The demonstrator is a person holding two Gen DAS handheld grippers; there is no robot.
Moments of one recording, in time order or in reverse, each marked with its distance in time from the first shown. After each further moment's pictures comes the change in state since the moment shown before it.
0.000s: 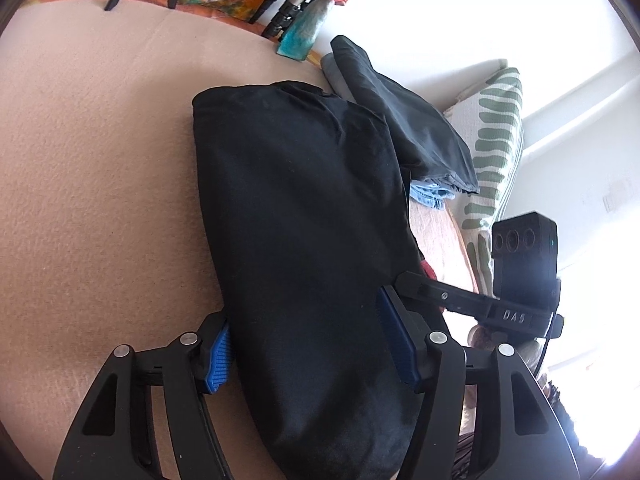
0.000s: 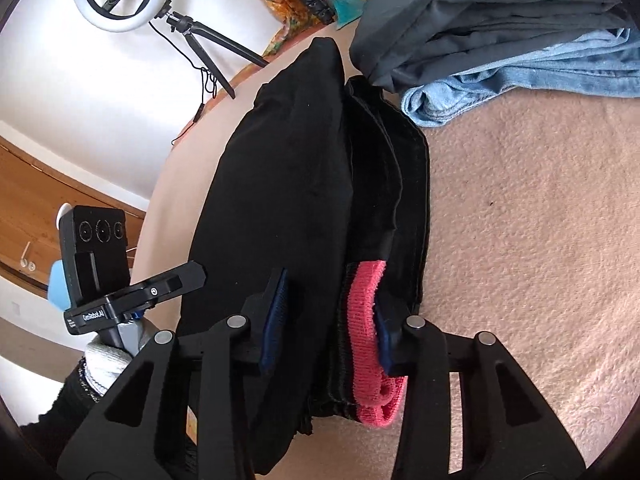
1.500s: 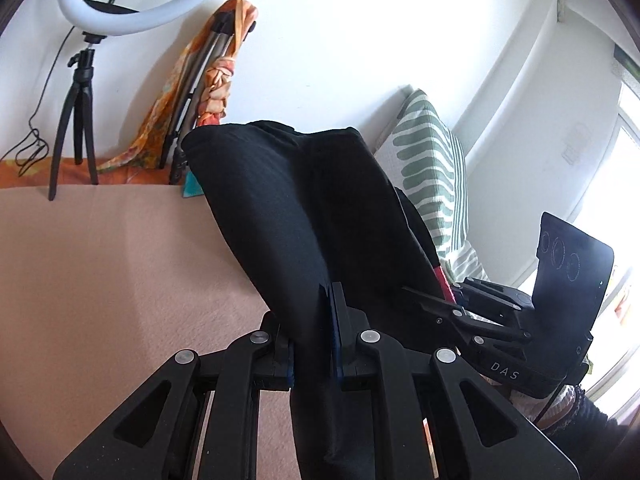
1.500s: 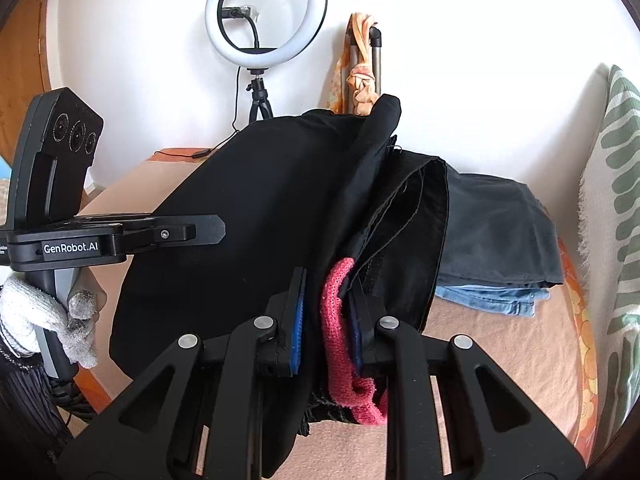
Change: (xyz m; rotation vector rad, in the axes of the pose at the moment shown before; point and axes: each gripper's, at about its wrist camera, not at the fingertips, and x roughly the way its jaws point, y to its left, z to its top) left arm -0.058 -0.104 0.037 0.320 -0.235 -0.079; right arm -0.105 0.128 -0.015 -0.496 -0.370 -0.405
